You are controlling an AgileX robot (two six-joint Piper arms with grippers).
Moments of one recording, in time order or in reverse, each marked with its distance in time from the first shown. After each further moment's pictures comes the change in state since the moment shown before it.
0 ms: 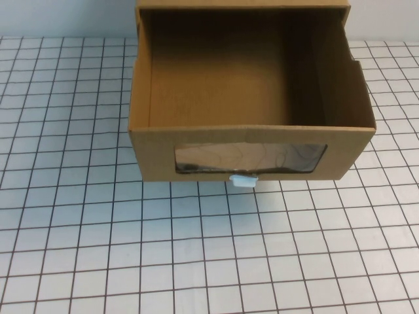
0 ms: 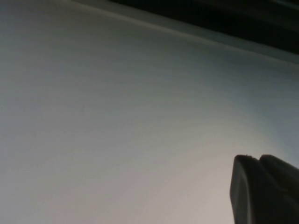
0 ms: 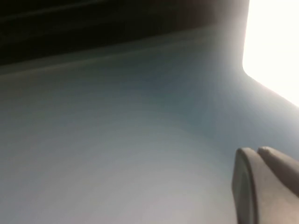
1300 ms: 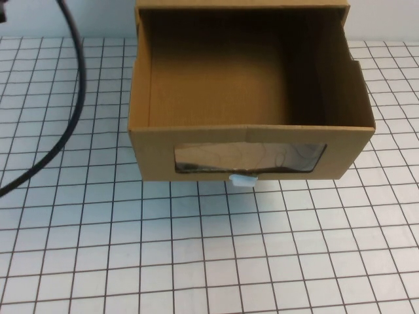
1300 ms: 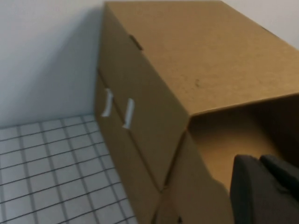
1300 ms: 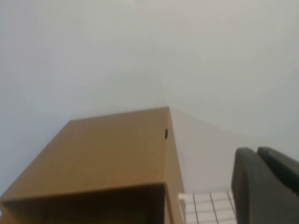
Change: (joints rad) right arm 0.000 0.657 -0.829 0.105 1.247 0.007; left arm 0.000 1.058 -0.991 -0.539 1.353 0.663
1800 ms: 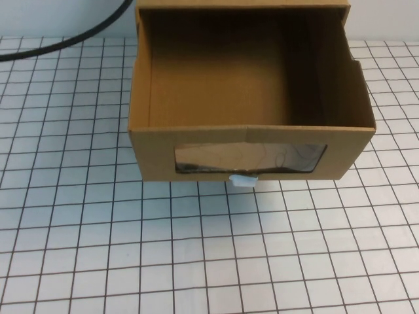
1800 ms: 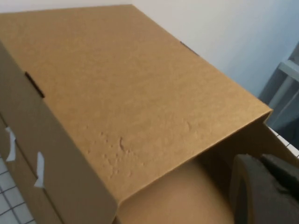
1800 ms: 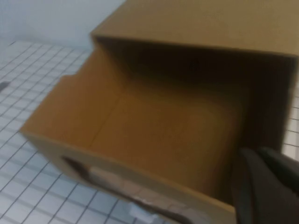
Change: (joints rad) right arm 0.037 0.196 -0.008 0.562 0.336 -0.663; left arm -0.031 0.417 -0.496 -0.214 0.249 0.106
